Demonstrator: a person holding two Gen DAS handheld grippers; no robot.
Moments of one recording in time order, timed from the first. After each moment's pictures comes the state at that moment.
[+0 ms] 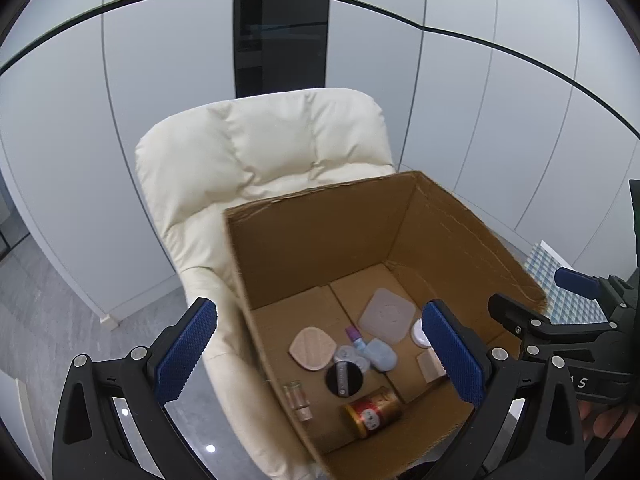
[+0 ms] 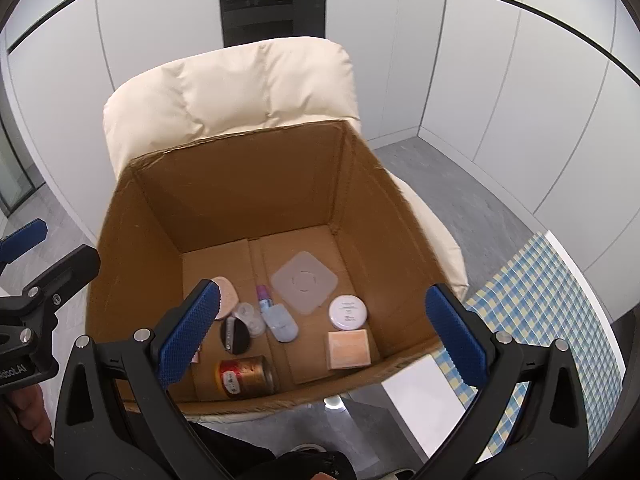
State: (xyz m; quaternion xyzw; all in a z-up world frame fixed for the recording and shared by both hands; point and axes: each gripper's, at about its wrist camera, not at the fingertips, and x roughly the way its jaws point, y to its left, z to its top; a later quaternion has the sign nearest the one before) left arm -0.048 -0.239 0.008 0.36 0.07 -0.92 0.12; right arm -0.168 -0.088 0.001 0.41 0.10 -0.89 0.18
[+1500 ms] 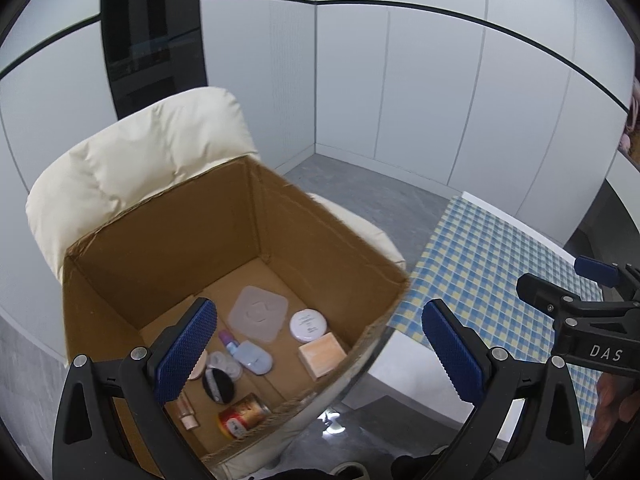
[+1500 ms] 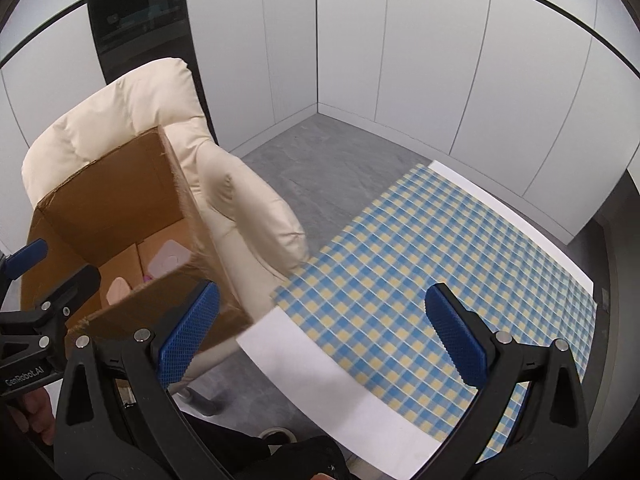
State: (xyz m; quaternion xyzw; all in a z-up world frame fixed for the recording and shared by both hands) left arm -0.101 -0.076 -0.001 0.38 0.00 -0.92 0.00; right arm -0.163 0.110 0.003 0.43 0.02 -0.90 0.04
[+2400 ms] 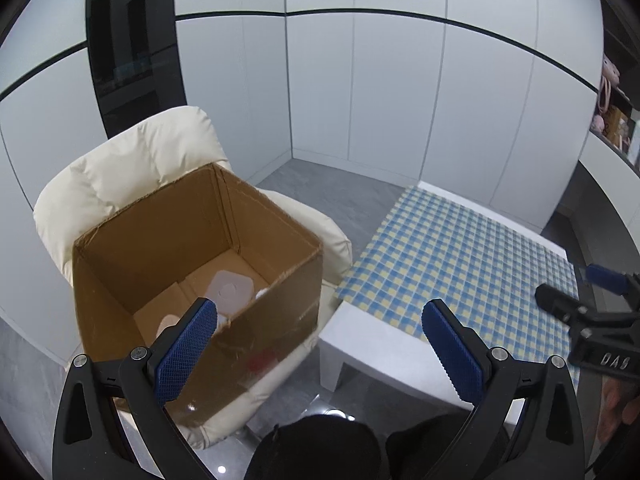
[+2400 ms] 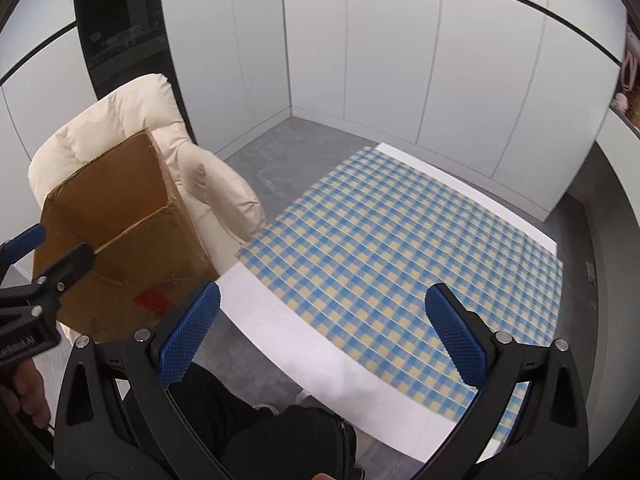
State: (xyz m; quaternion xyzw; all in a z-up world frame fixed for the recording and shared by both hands) left arm -0.023 -0.017 0.029 0.38 -0.02 -0.93 -0.03; right arm -0.059 0.184 0.033 0.42 0.00 -0.91 0.00
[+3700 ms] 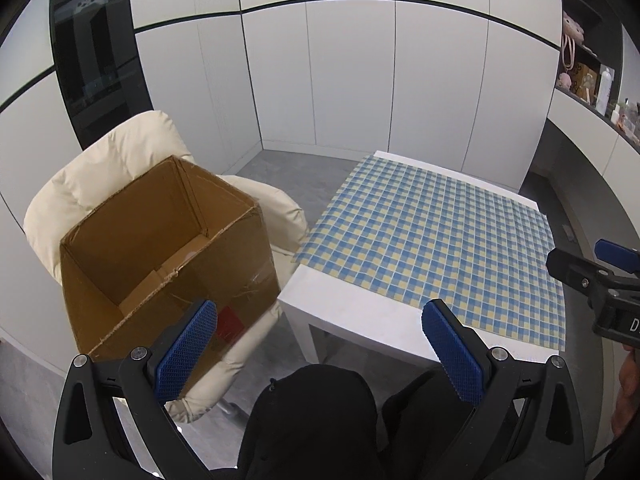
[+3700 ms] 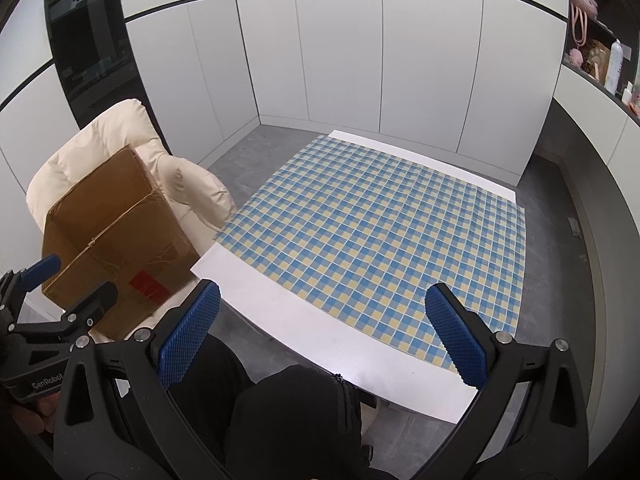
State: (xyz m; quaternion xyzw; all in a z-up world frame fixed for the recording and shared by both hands) left arm 0.031 0.040 0.021 0.39 -0.06 -0.92 -0.08; right arm 0.032 0.237 0.040 0.41 -0.06 -0.91 -0.05
